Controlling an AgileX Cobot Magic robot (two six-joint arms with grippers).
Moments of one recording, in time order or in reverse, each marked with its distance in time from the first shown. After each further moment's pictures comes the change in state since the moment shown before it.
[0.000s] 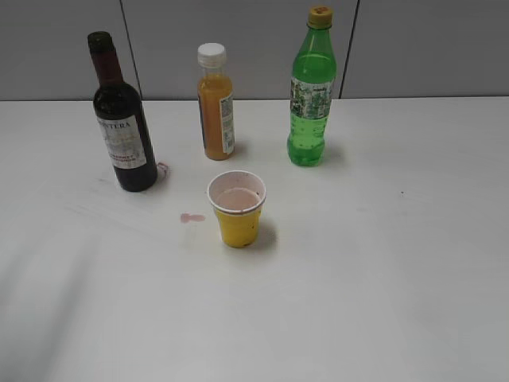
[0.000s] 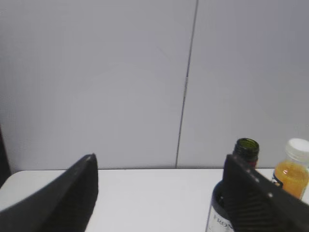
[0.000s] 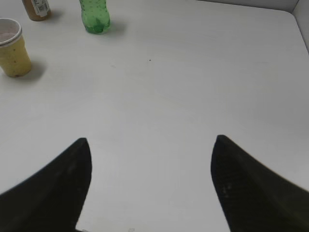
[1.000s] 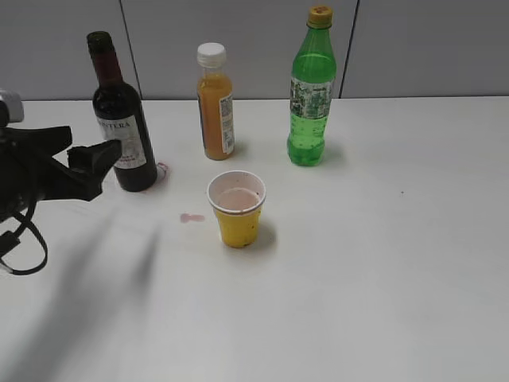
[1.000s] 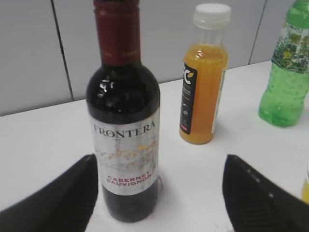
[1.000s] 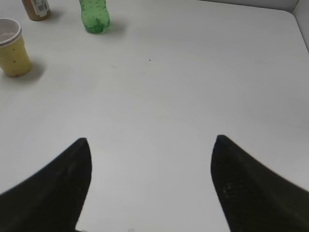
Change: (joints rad) left arm -0.169 0.743 0.090 0.249 -0.669 -0.131; right arm 0.000 0.000 0.000 0.000 0.000 0.000
